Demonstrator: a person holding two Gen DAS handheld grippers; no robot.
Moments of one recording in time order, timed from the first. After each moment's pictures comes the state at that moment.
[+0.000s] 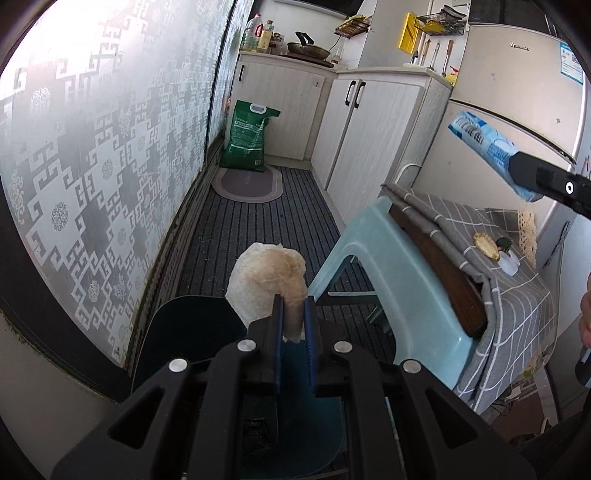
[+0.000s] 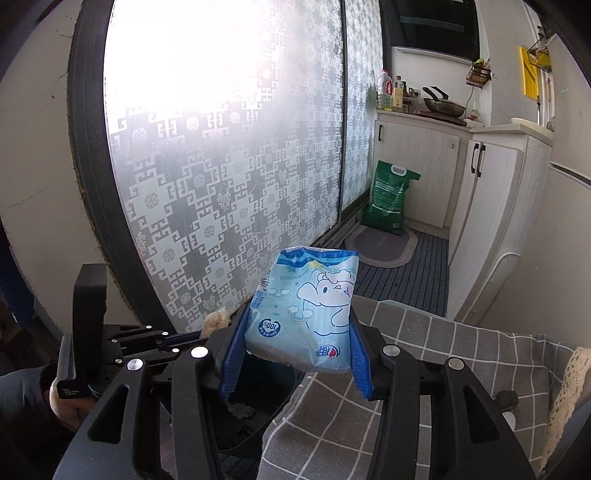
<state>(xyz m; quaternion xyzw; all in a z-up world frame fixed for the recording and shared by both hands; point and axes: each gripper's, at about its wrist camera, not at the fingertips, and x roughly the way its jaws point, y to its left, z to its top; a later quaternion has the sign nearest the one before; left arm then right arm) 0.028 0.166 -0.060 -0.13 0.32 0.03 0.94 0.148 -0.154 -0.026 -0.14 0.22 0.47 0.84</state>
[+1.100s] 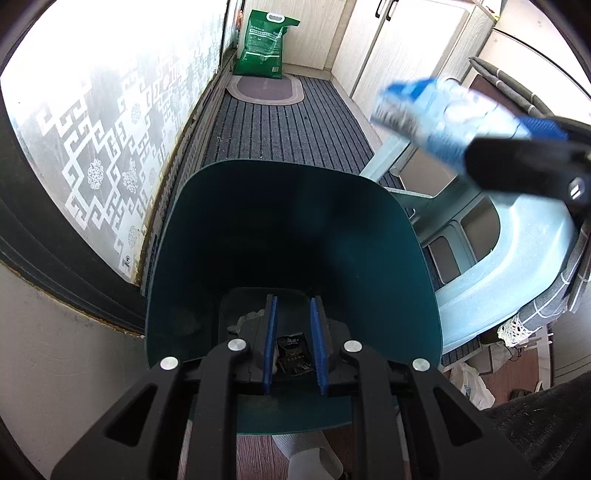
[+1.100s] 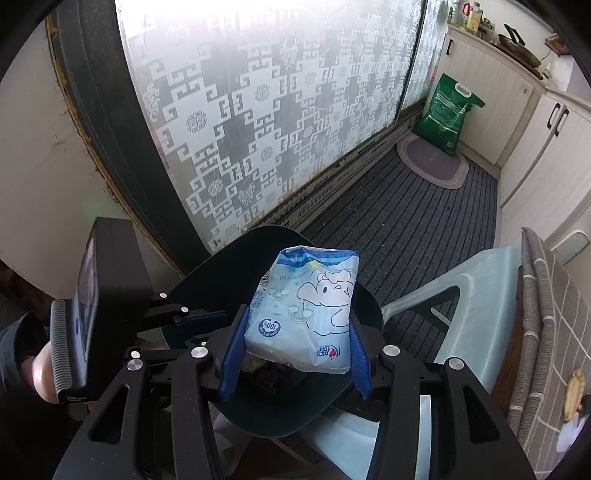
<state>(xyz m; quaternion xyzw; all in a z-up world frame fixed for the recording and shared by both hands) 0.015 0.210 -0.153 -0.14 0.48 0.03 0.87 0.120 -0.021 -0.131 -0.28 0.38 0.46 0.75</state>
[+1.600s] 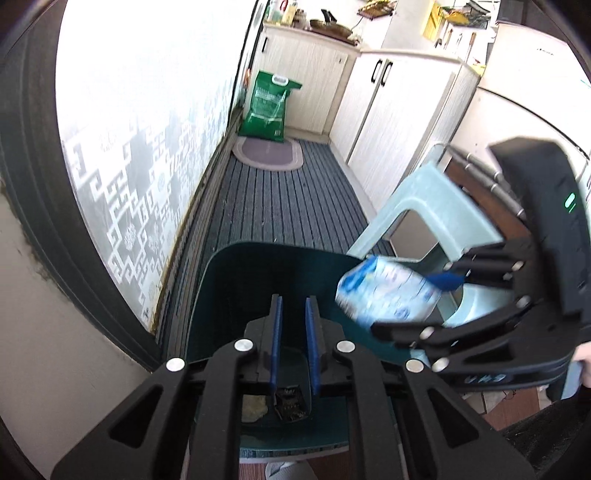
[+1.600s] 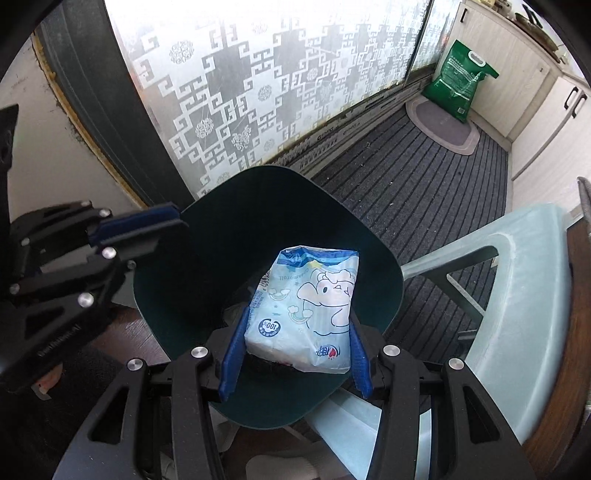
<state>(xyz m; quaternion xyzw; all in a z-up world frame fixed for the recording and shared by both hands) -0.011 0.221 -0.100 -0.15 0.36 0.04 0.92 0.128 -0.010 -0.187 -0.32 0.44 0.44 0.71</state>
